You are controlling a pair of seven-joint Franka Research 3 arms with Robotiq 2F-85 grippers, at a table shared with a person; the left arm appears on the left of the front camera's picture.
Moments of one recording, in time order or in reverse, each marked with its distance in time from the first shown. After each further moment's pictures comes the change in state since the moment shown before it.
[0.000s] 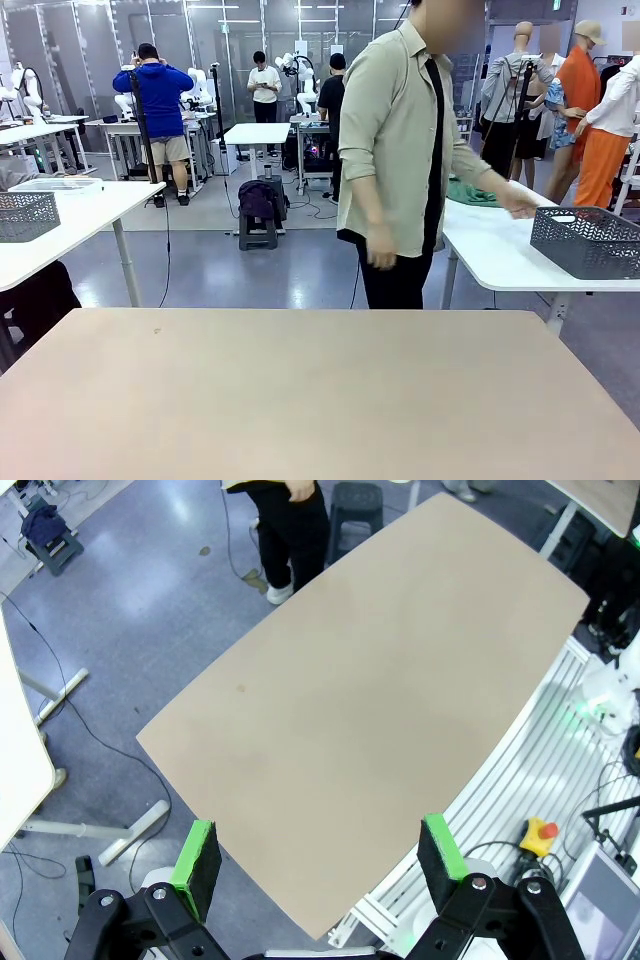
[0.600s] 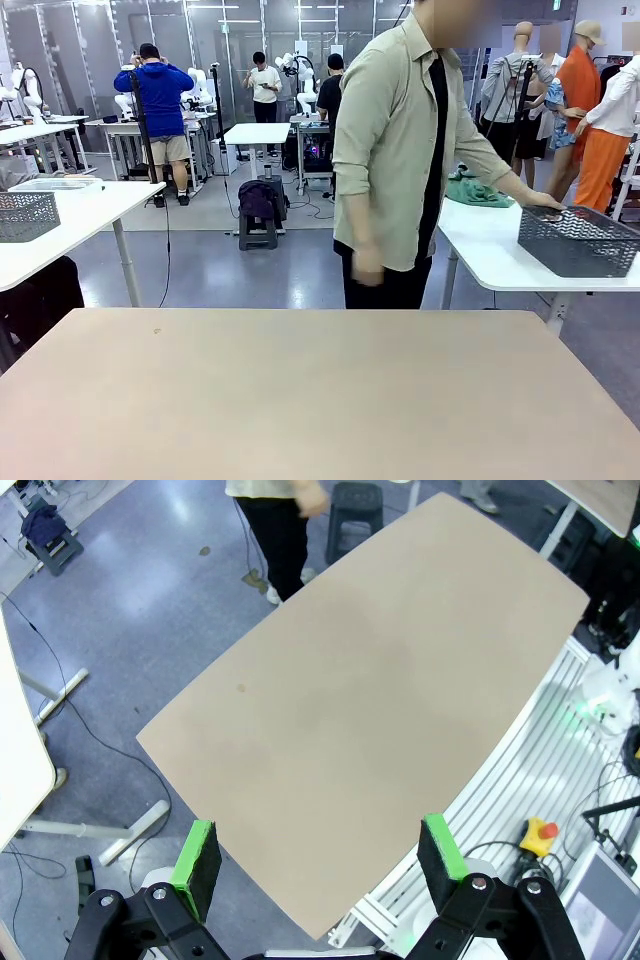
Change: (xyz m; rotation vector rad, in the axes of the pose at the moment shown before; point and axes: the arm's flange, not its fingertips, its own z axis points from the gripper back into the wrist) left arm 0.000 0.000 0.000 0.000 0.000 0.000; right arm 0.000 0.000 0.000 0.000 0.000 0.000
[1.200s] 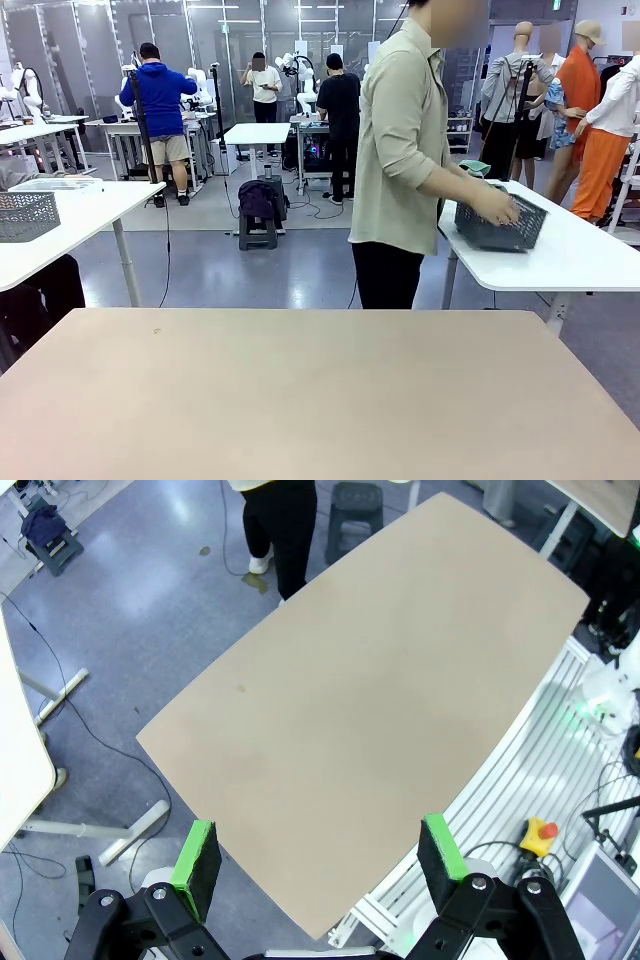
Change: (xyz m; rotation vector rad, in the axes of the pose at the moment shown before) left arm 0.000 0.000 0.000 0.000 0.000 0.000; right arm 0.000 0.000 0.000 0.000 0.000 0.000
